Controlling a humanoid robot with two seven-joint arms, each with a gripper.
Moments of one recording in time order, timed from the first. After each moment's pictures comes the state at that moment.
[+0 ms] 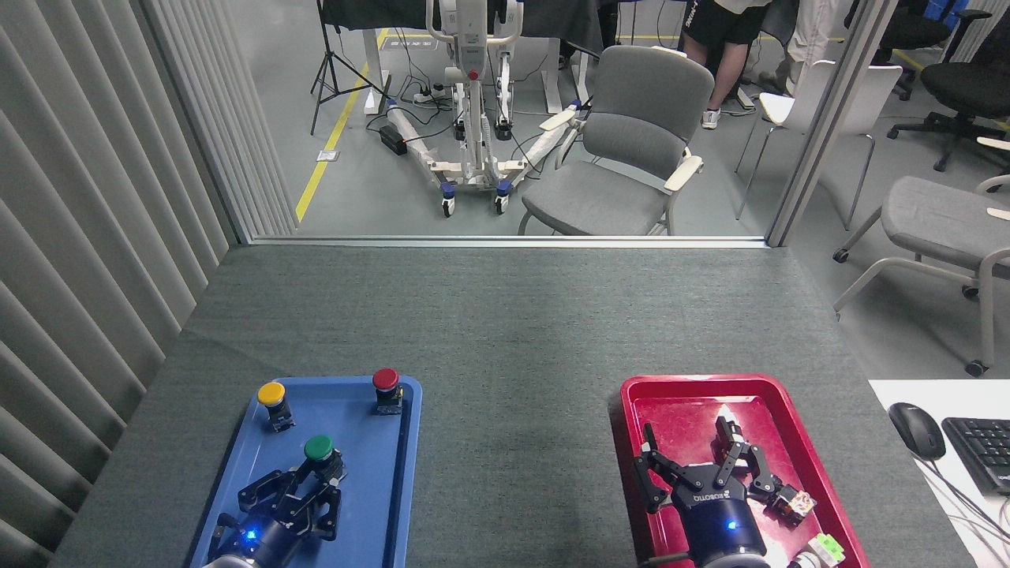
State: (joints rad) left arm -0.16 0.16 0.04 -1.06 -1.57 -0.38 0.15; right arm -0.01 0.02 0.04 -1.43 1.56 -0.03 -0.12
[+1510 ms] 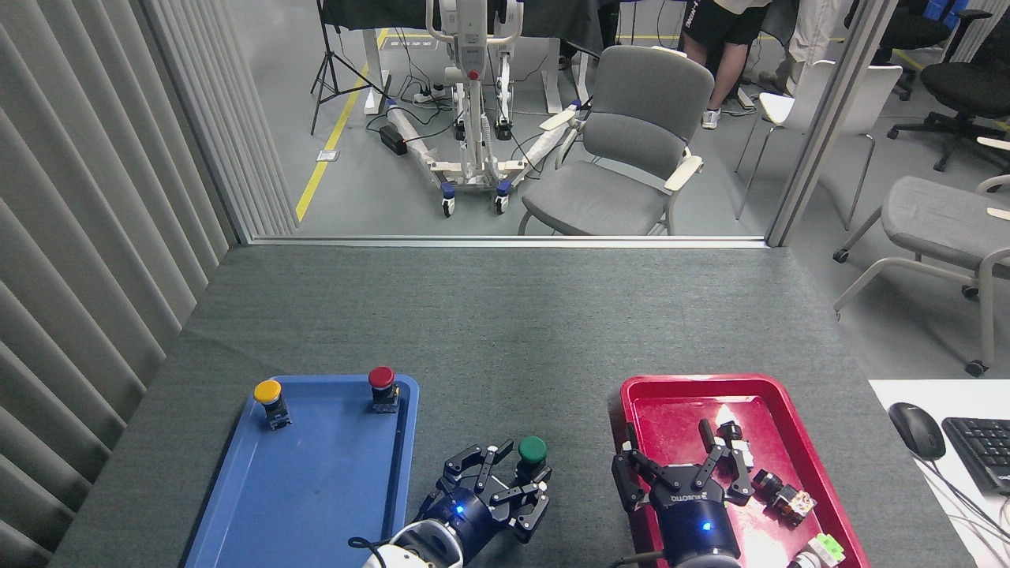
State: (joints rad) left arm -0.36 -0.11 -0.39 -0.87 -1.60 -0.28 0.19; right arm -0.01 0.06 0.10 -1.42 1.56 0.05 -0.13
